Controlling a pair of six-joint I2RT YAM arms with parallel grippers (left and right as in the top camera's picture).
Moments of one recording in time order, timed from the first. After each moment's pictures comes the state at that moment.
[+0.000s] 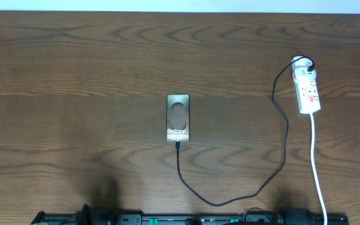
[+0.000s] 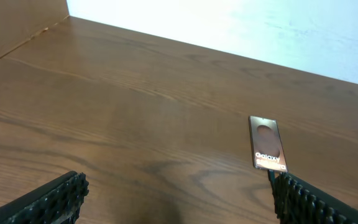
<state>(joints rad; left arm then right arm) -0.07 0.00 1.14 -1.47 -0.11 -0.22 -0.06 0.00 1.53 -0.79 -0.12 0.15</state>
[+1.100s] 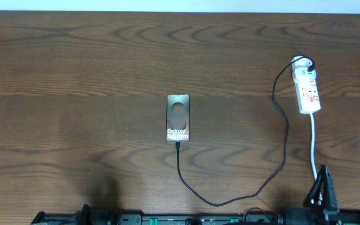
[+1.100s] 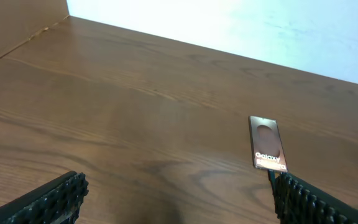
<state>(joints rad) -0.07 0.00 1.14 -1.47 -0.11 -0.22 -0.06 0.00 0.91 -0.70 -0.01 0.18</state>
